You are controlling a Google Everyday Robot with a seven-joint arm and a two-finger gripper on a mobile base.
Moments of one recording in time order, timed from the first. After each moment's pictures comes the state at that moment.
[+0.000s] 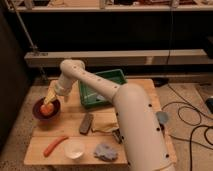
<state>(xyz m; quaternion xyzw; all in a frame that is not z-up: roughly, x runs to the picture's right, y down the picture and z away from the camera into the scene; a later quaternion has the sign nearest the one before) -0.293 0.062 0.841 0.05 -0.51 -0.72 0.47</state>
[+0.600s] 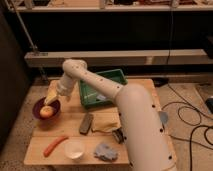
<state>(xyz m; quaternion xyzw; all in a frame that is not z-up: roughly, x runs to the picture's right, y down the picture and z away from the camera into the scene) -0.277 0.059 0.844 0.05 -0.50 -0.72 0.48</state>
